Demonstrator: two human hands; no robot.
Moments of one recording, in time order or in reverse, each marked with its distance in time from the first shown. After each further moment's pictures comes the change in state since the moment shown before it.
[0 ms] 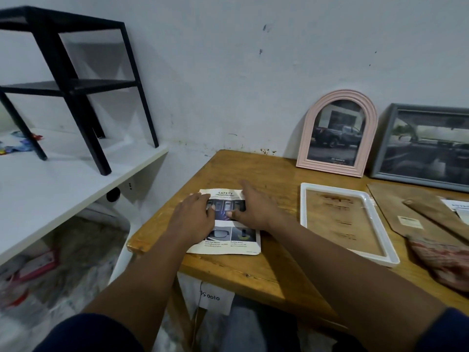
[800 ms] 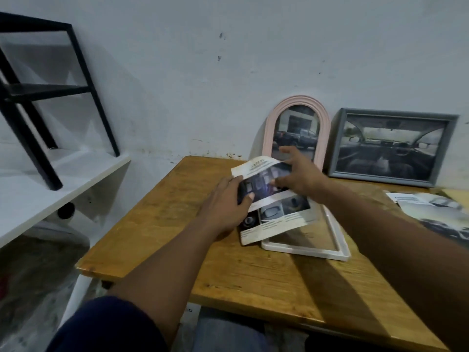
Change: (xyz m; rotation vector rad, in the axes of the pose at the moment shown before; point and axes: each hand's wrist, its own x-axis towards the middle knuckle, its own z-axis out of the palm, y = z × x) left_hand 0.033 0.138 0.015 -0.315 -0.053 0.238; right_hand -0.036 0.088 -0.141 0.421 0.260 0.190
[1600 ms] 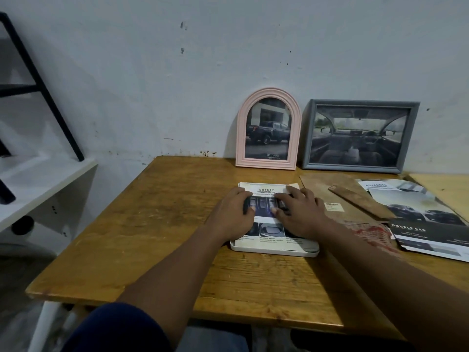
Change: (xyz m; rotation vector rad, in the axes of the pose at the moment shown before) left_hand 0.013 0.034 0.064 -0.036 -0.141 0.141; right_hand -0.044 0.103 -0.005 -0.769 -0.060 0.075
